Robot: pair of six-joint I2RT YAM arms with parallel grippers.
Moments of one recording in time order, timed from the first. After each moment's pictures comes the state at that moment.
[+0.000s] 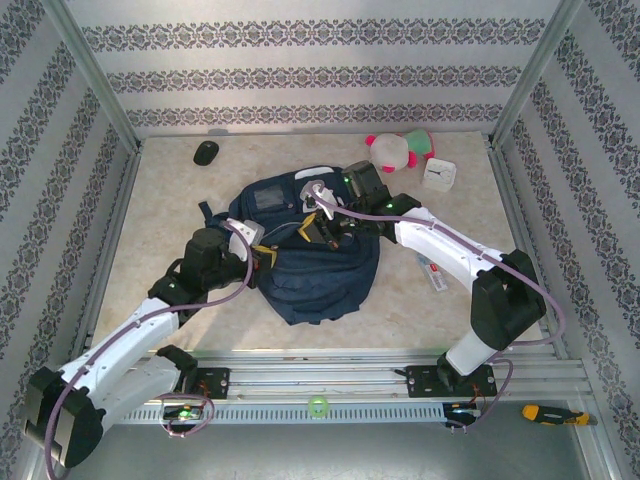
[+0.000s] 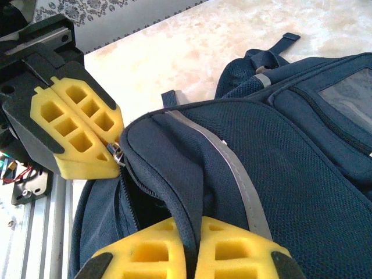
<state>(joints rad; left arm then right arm) -0.45 0.90 0.56 -0.15 0.33 -0.16 0.59 1.61 1.25 -0.39 -0.75 -0.23</state>
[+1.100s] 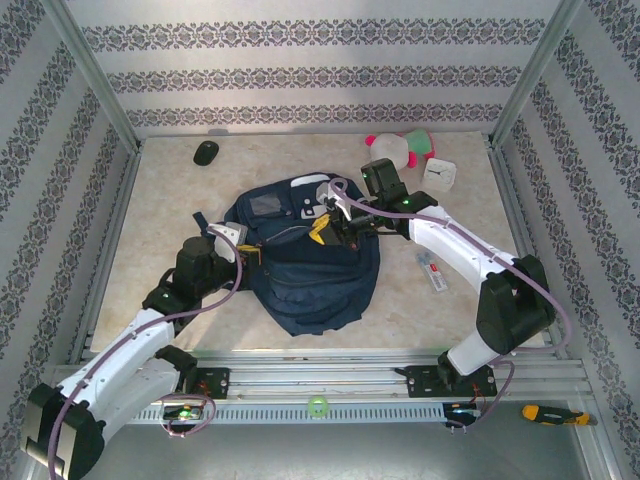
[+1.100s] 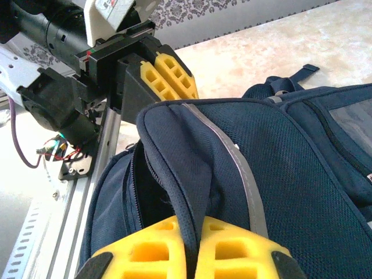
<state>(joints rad) -0.39 0.83 0.46 -0.09 0.19 -0.21 0.48 1.56 1.22 -0.46 -1.00 -0.43</state>
